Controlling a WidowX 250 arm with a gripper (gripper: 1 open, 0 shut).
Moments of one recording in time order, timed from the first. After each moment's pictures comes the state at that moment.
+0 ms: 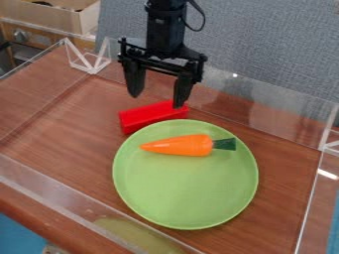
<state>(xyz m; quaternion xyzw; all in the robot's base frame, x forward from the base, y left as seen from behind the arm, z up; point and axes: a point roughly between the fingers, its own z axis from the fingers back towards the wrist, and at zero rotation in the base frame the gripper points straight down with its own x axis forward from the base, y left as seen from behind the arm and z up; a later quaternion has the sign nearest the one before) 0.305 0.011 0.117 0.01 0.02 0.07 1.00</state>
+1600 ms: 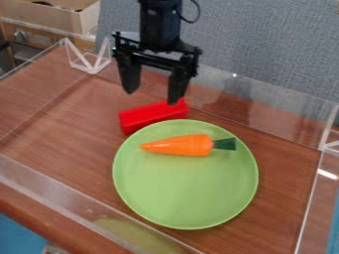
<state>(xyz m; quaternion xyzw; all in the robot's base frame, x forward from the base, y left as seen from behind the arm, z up) 0.295 0.005 0.128 -0.01 0.04 0.04 1.00</state>
